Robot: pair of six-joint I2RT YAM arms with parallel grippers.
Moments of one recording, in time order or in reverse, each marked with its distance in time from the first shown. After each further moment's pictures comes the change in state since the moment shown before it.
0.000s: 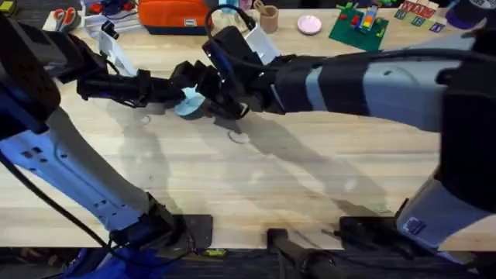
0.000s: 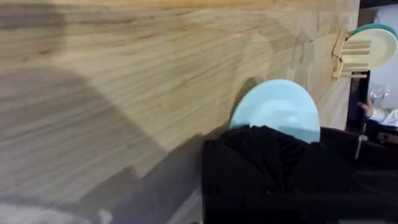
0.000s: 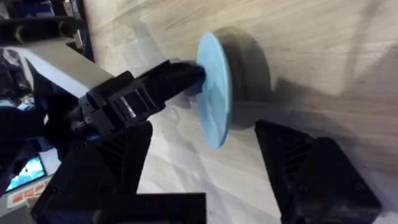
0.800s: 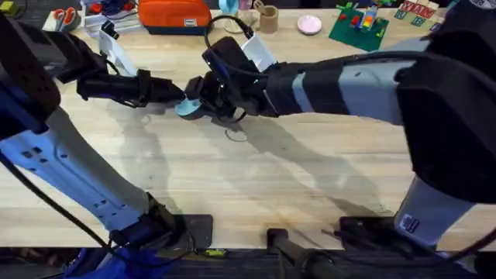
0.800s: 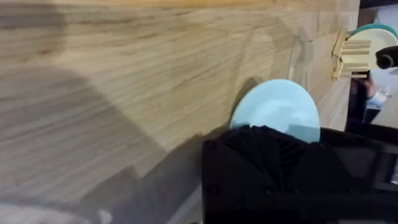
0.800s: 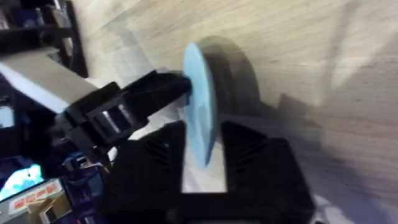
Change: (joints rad) left arm 0.000 0.000 0.000 0.000 0.000 0.000; right arm 0.000 0.073 0.002 0.061 0.000 0.014
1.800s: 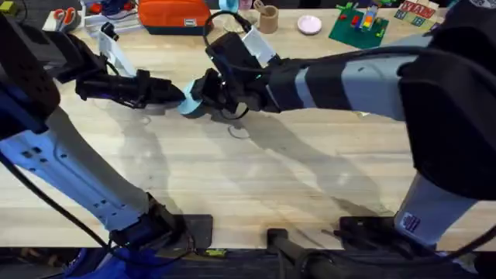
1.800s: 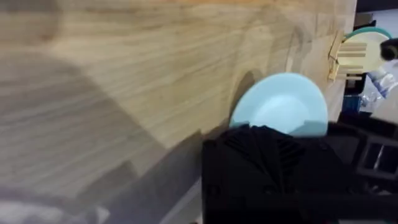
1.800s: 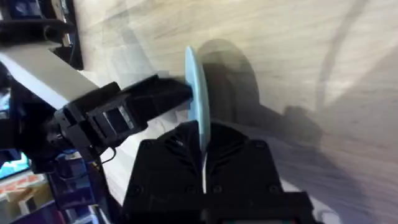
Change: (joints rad) left arm 0.004 0.000 0.007 -0.041 -0.001 -0.011; right arm -0.029 -0.001 0.011 -0.004 -0.018 -0.124
